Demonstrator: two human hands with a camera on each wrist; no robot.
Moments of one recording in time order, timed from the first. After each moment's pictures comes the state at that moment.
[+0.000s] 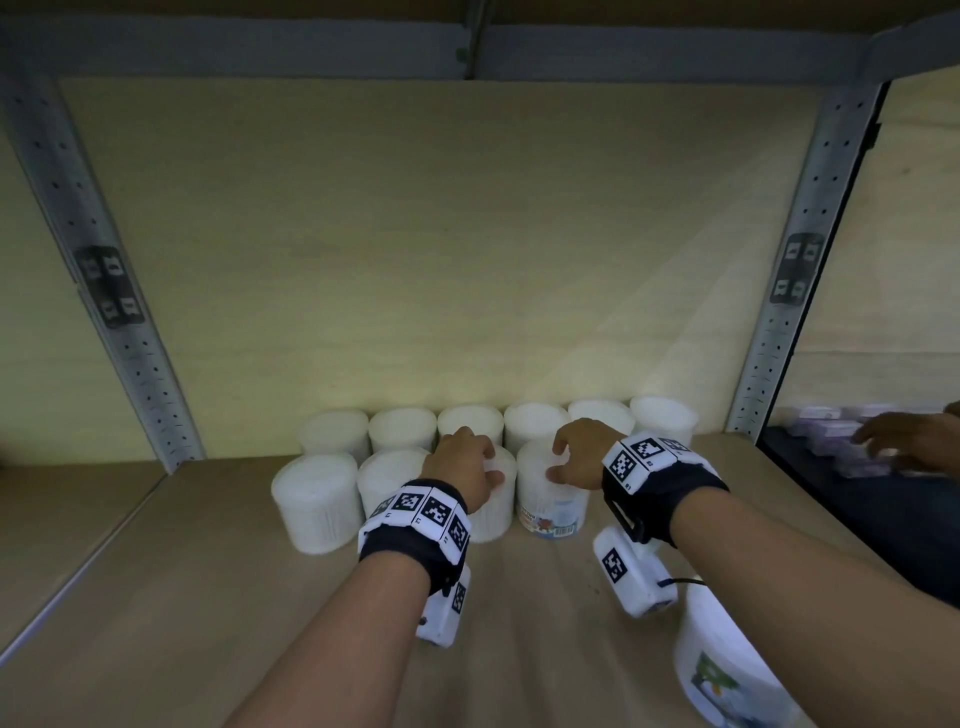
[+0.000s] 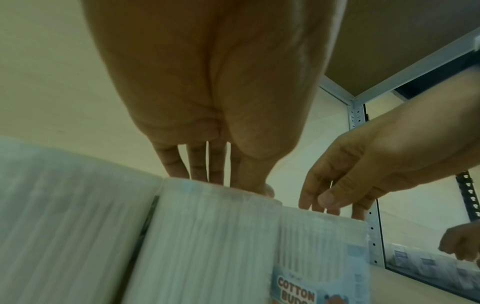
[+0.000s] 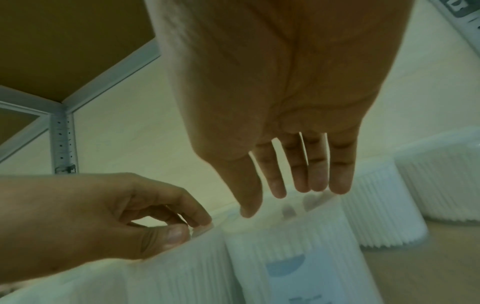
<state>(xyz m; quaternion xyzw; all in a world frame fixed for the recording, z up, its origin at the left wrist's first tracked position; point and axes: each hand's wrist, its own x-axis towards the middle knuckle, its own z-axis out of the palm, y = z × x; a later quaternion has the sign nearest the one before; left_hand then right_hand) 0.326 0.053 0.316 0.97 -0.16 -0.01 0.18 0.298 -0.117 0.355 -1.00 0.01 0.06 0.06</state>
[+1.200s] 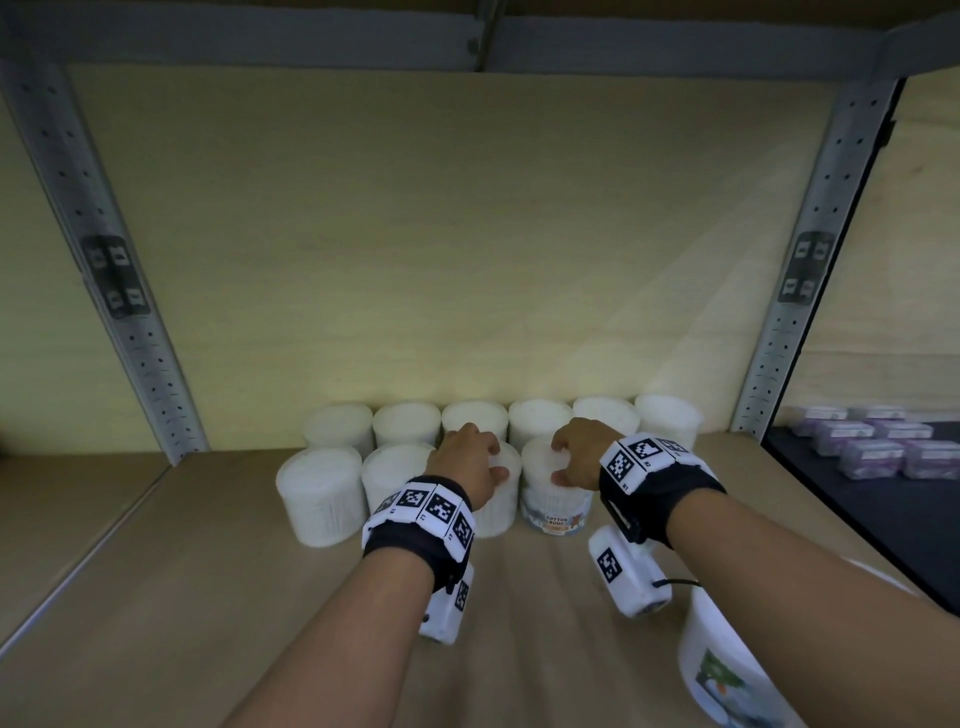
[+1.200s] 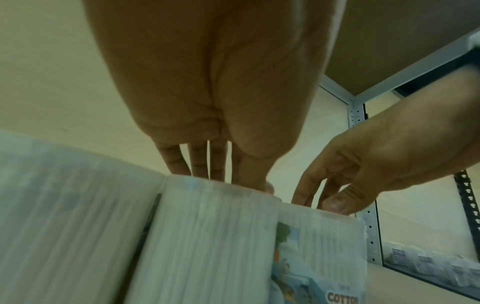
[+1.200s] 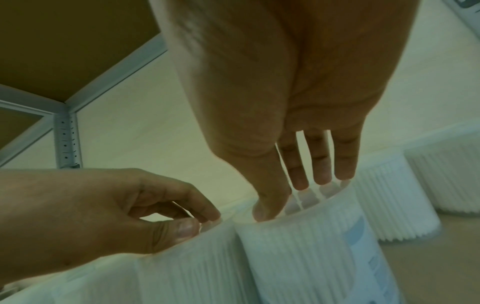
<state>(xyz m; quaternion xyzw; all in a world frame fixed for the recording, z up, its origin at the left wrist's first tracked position) 0.325 0.053 0.315 0.97 -0.17 -0.01 0.19 0.301 -0.112 0.352 -1.00 0.00 0.07 0.03</state>
